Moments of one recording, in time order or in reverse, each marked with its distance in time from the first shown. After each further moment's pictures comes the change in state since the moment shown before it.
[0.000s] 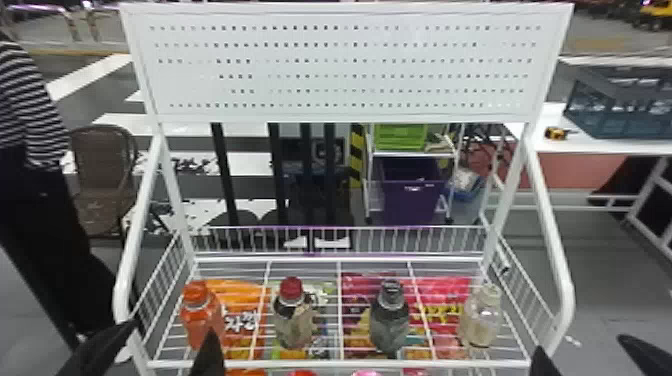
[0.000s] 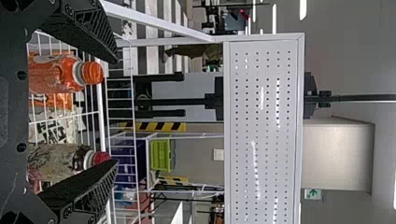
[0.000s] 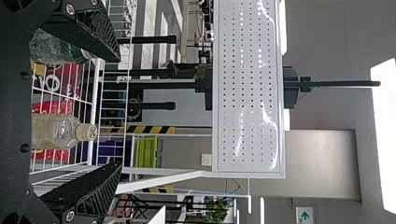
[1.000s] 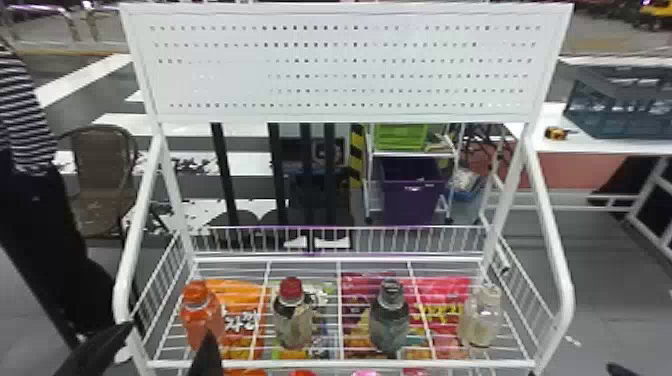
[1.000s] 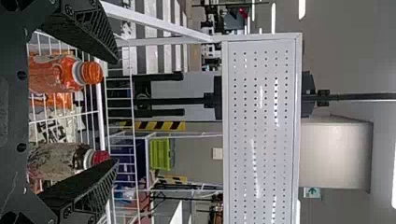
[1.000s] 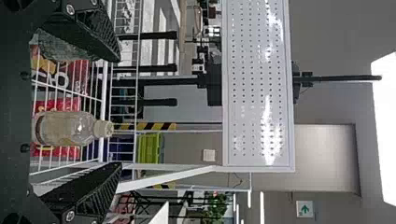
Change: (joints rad) left arm 0.019 0.003 0.005 -0.011 0.000 -0.009 -0.006; right arm -0.032 0.000 0.019 0.193 -0.002 -0.156 -0.026
